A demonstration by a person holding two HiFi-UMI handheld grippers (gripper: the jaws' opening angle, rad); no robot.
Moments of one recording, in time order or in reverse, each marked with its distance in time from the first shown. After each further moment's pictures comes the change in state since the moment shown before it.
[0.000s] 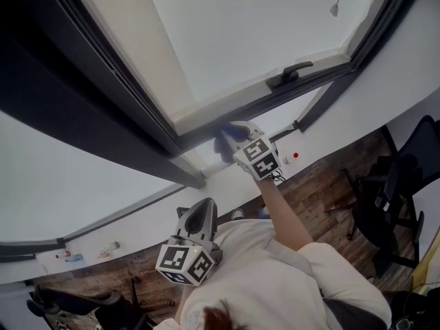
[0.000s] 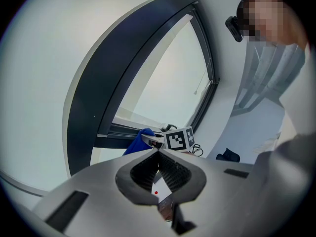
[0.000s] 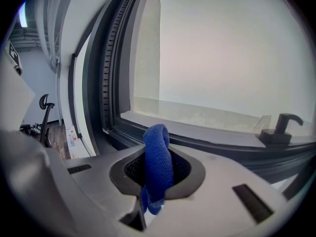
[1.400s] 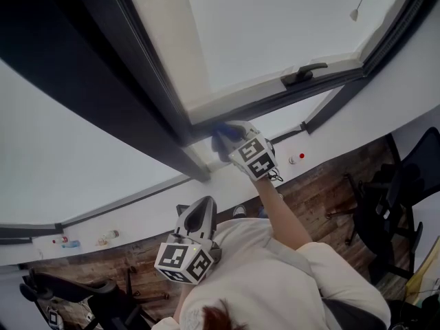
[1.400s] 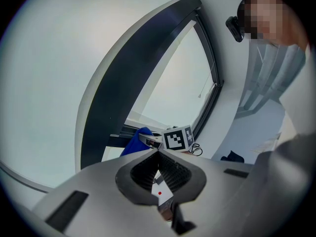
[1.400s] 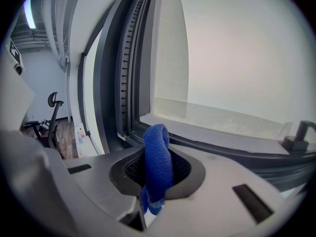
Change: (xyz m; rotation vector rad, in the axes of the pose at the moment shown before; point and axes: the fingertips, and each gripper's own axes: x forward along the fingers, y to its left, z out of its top) left arm -0.030 0.016 -0.001 -0.024 -0.029 0.055; right arm 0.020 0.054 0.015 -0.051 0.002 0.090
